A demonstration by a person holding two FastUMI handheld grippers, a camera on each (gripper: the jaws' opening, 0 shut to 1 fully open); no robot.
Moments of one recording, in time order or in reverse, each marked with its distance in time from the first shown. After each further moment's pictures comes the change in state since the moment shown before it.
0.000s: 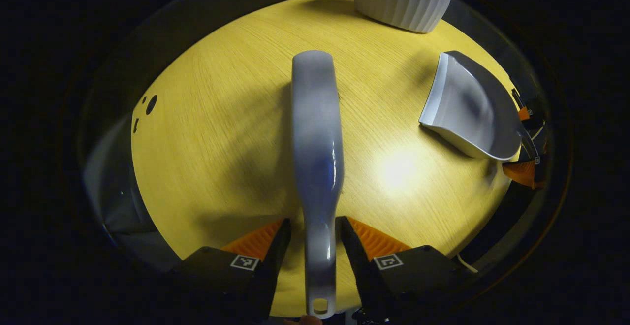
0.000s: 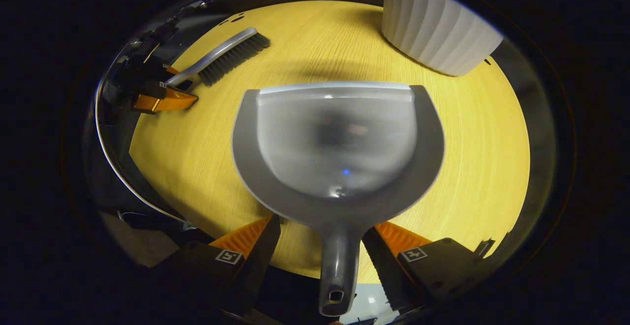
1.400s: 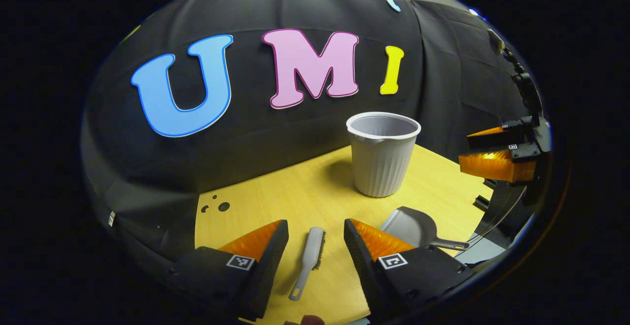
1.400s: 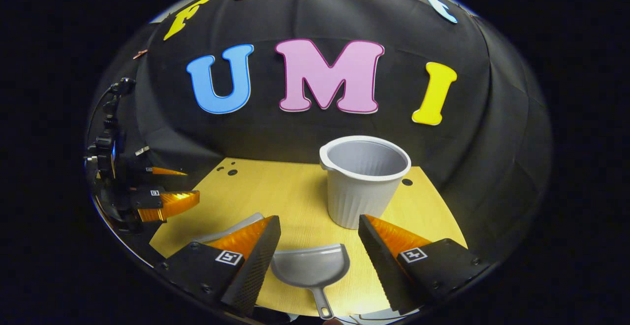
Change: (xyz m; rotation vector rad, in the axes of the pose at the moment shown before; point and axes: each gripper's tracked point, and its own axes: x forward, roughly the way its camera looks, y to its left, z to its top) left arm -0.292 -0.035 0.080 -0.149 -0.880 0.119; right arm -0.288 -0.001 0.156 0.078 -0.904 -0.204
